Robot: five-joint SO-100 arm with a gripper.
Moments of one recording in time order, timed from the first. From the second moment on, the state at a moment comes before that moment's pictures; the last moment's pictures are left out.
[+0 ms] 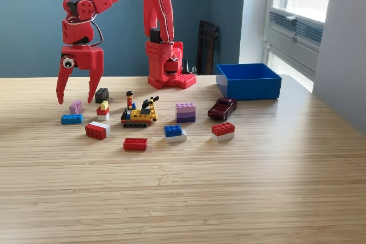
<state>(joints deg) 50.7 88.1 106.4 57.2 24.3</state>
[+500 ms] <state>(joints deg) 50.1 82.2 104.2 57.2 26.5</state>
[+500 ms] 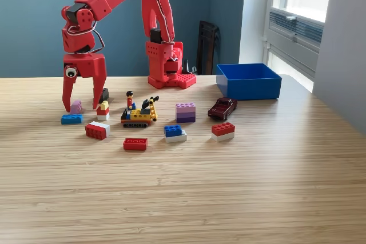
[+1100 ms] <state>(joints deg) 50.0 81.3 103.0 58.7 26.0</state>
